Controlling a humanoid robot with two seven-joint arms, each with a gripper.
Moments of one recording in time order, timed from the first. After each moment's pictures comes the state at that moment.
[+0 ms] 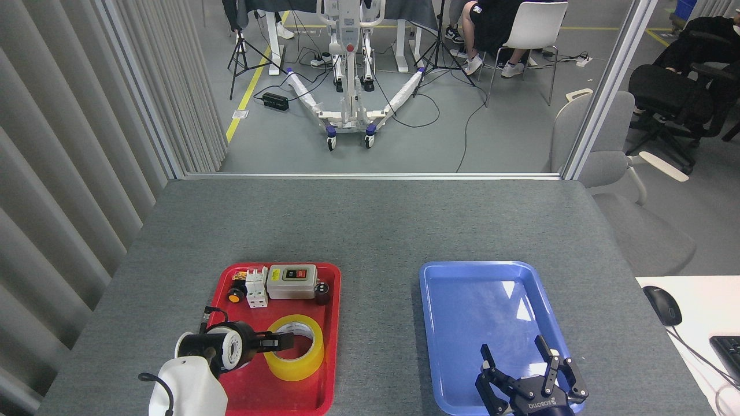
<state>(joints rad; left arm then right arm) -0.35 -0.04 0.07 -1.29 -1.44 -0.08 -1.03 0.19 -0.05 0.02 -1.64 1.47 -0.15 -0.13</state>
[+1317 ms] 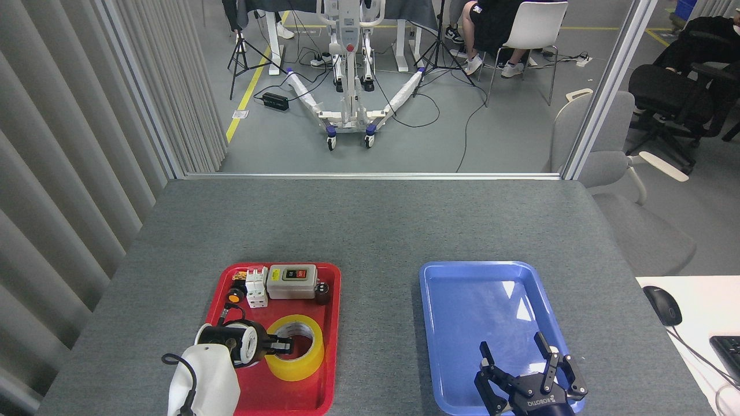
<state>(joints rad) -0.43 -0.04 0.02 -1.13 -1.53 -0.10 -1.02 0.18 -0.05 0.02 -1.64 1.48 -0.15 -0.13</state>
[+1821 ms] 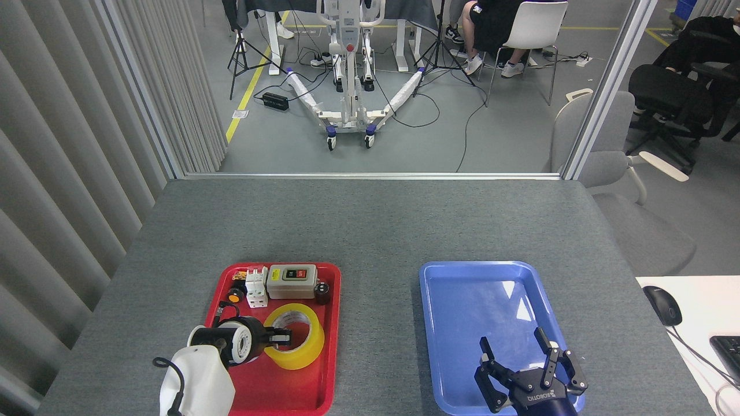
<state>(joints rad) -0.42 -0.03 0.04 -1.15 -1.39 -0.10 -0.94 0.17 -0.05 0.02 -1.64 1.48 -0.15 -0.13</state>
